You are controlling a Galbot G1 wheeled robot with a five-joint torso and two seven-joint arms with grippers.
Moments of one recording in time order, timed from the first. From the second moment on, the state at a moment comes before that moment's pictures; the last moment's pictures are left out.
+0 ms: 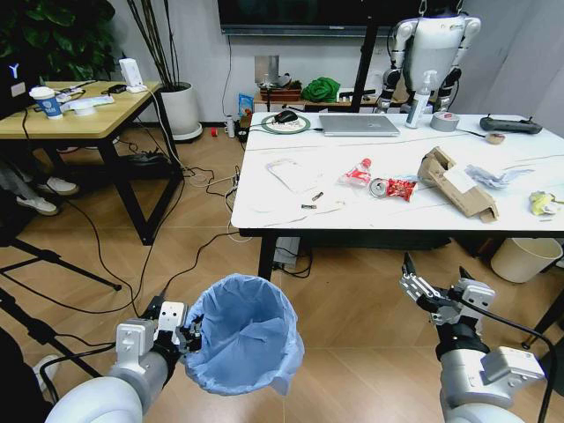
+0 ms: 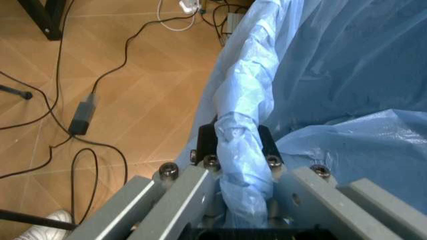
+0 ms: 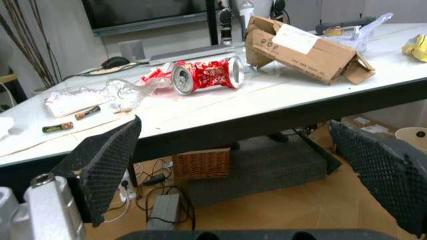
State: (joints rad) left arm 1.64 -0.89 -0.47 -2.50 -0.95 0.74 -0.63; right arm -1.75 1.58 0.57 2.48 0.16 -0.22 0.17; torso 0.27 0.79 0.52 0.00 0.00
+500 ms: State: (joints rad) left arm 1.64 -0.89 -0.47 -2.50 -0.95 0.74 -0.63; right arm -1.76 1.58 0.57 2.49 0.16 -0.22 0.17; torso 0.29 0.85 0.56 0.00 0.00
